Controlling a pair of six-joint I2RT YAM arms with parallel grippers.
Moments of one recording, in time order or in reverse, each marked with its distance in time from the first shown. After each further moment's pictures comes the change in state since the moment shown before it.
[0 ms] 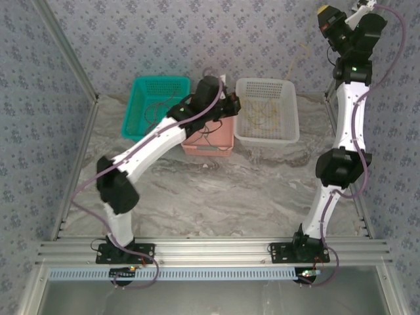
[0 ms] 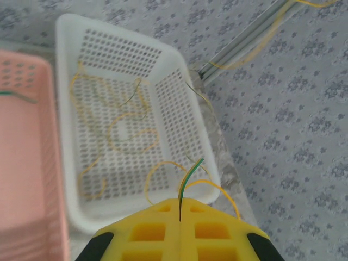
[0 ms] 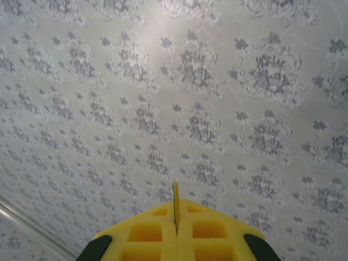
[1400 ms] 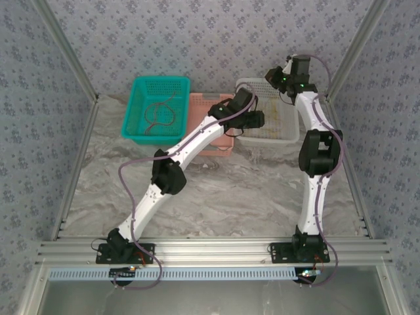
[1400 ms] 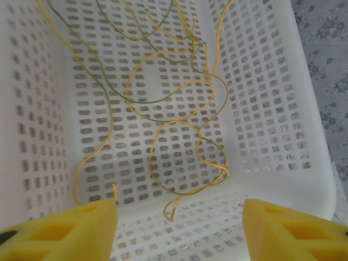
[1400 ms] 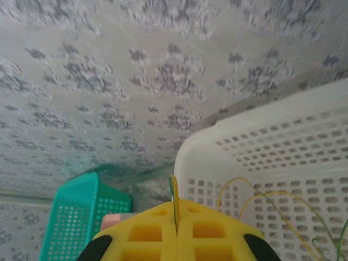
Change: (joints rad) left arm -0.037 0.635 0.730 -0.415 -0.037 0.050; right arm 0.204 0.174 -0.365 -0.156 0.084 -0.259
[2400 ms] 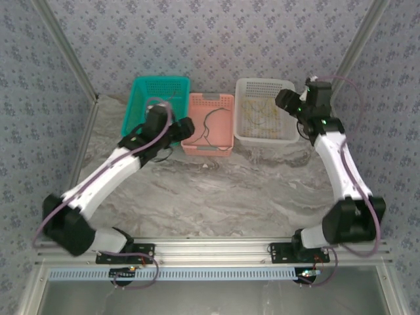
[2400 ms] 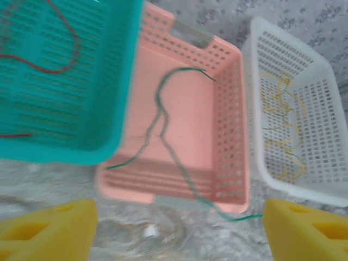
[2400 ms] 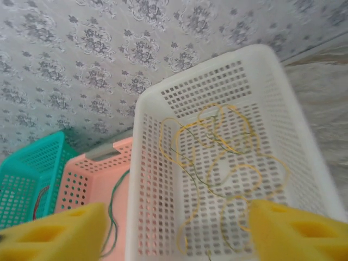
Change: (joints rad) left arm 0.269 -1.280 -1.566 0.428 -0.125 -0.061; right arm 0.039 -0.935 -0.840 -0.101 0.370 -0.181
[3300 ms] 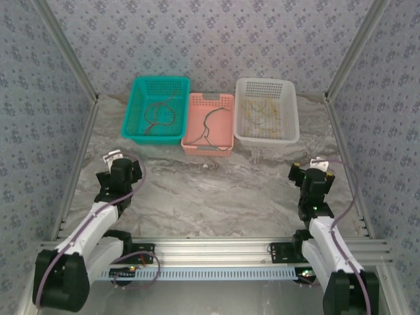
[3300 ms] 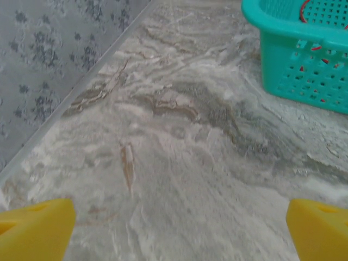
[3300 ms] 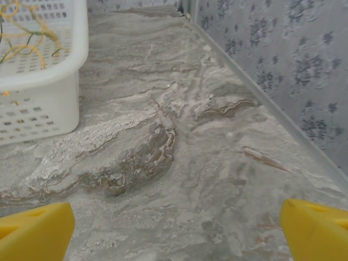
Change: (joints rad) left arm 0.359 -0.373 -0.793 0.402 -0.411 0.473; right arm -0.056 -0.599 -1.106 0.529 0.417 -0.381
